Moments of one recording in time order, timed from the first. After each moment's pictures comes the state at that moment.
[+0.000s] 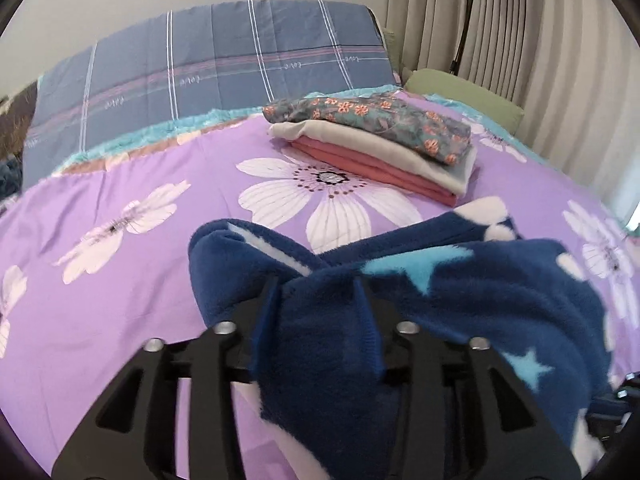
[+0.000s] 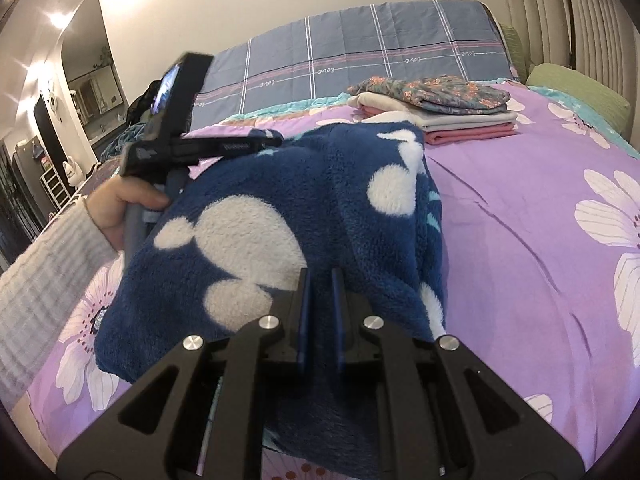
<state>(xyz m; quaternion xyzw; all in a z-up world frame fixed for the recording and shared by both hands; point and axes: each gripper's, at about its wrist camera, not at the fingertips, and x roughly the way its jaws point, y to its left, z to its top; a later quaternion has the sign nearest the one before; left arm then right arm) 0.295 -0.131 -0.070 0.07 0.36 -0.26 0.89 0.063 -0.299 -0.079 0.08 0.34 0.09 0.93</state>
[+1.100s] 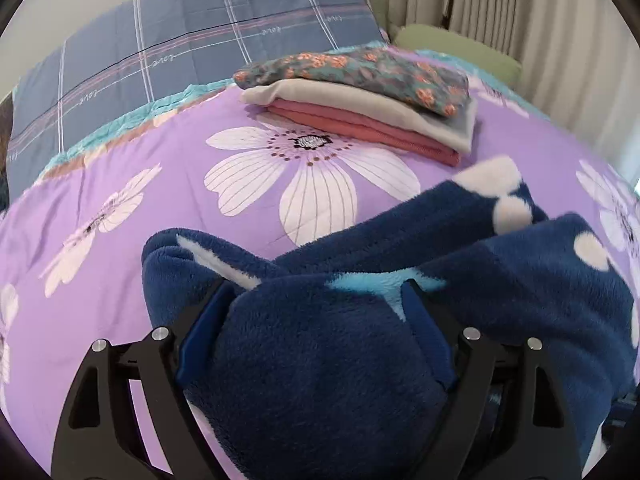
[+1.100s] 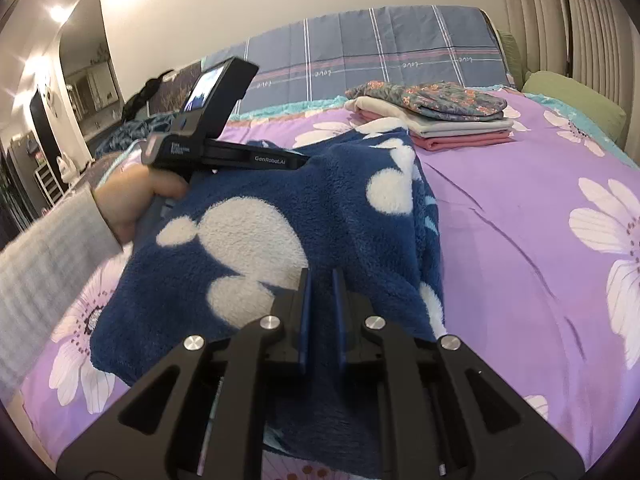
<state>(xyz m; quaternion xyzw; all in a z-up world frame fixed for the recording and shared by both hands) 0.312 -0.169 -0.092 0.14 0.41 -0.26 0.86 0.063 -0.293 -0.073 0.07 0.34 0.08 0.94</state>
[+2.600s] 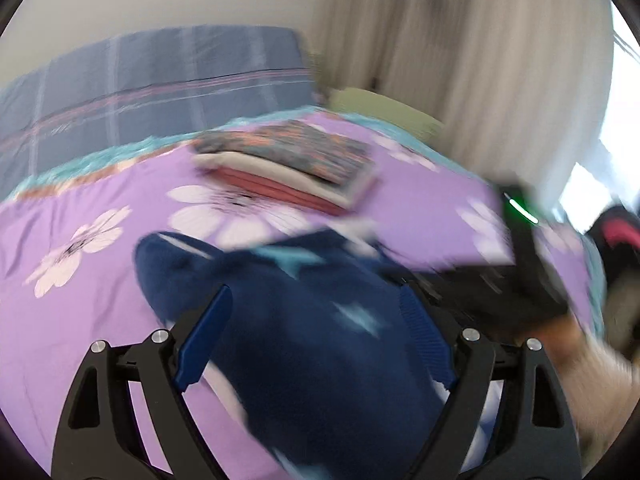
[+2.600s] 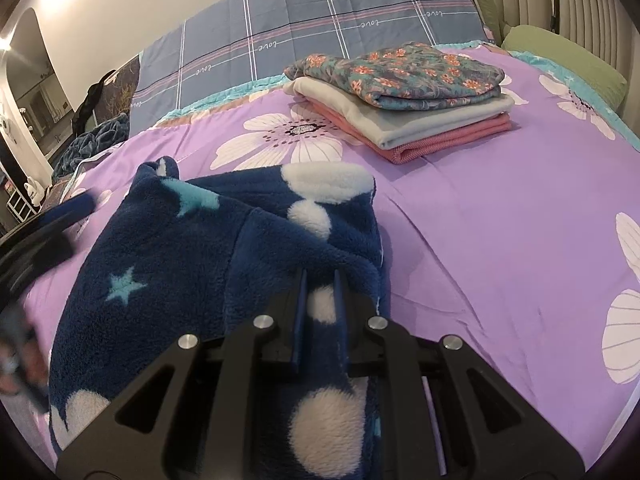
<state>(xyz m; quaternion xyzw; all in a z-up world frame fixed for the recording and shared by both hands) 0.213 -0.126 -0.028 0.08 0.32 -0.40 0.85 0.203 -0.338 -0.082 0.11 0.41 0.02 0.91</state>
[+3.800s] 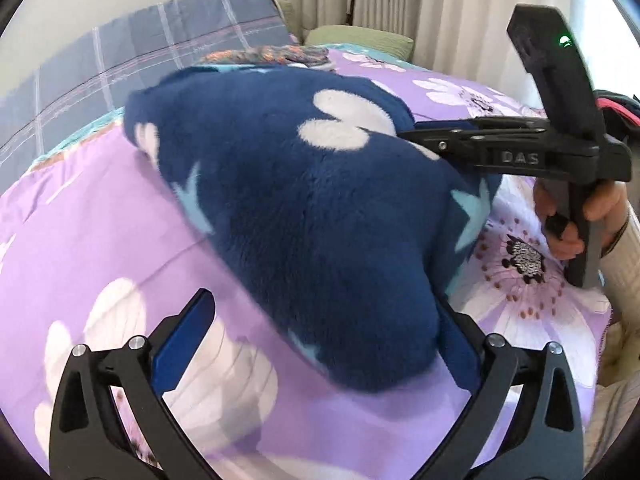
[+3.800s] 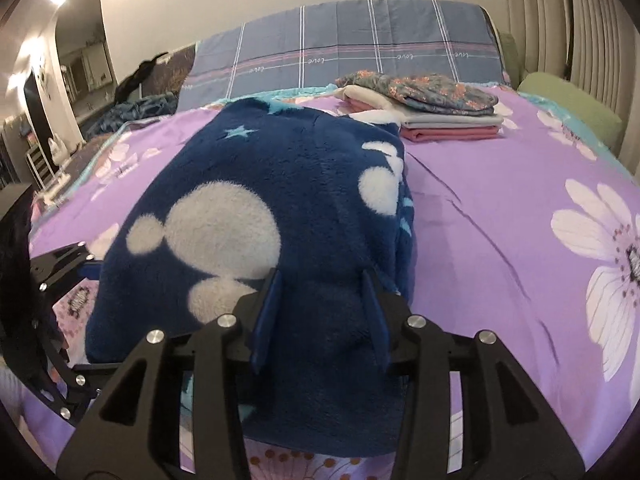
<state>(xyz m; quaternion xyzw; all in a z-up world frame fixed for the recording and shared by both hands) 0.082 -0.094 -0.104 0.15 0.36 -0.37 0.84 0.065 -0.310 -0.078 0.05 0.35 0.07 0.93</state>
